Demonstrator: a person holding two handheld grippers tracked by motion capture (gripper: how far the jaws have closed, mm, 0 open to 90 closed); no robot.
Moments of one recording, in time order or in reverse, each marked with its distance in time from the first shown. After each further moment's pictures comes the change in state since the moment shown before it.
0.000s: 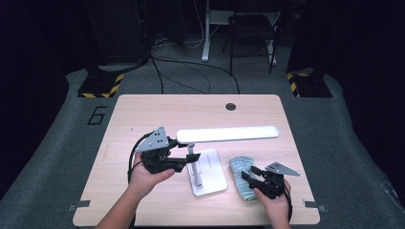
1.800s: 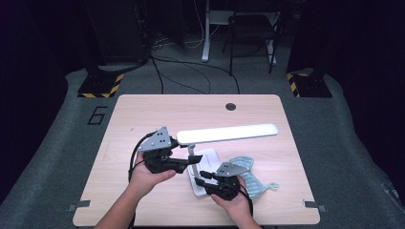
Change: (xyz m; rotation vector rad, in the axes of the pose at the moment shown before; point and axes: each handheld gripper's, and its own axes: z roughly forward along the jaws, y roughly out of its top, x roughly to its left) left arm -0.002 0.003 0.002 0.014 -0.030 0.013; right arm 0.115 0.022 0.061 0.035 0.336 -0.255
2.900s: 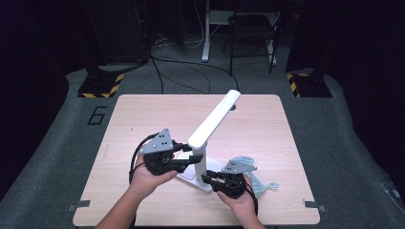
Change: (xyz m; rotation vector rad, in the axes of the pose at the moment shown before) left arm -0.006 0.002 0.000 0.015 -0.001 0.008; right arm -0.015 -0.005 -0.011 -0.003 -0.016 0.061
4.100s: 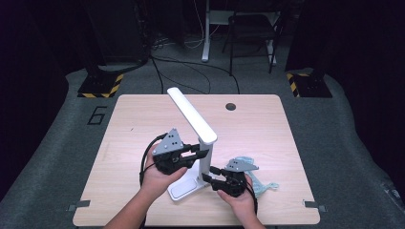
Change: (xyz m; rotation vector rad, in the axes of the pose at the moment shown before) left arm -0.007 0.002 0.024 -0.003 0.085 -0.002; right arm -0.009 -0.004 0.003 -0.036 -0.053 0.046
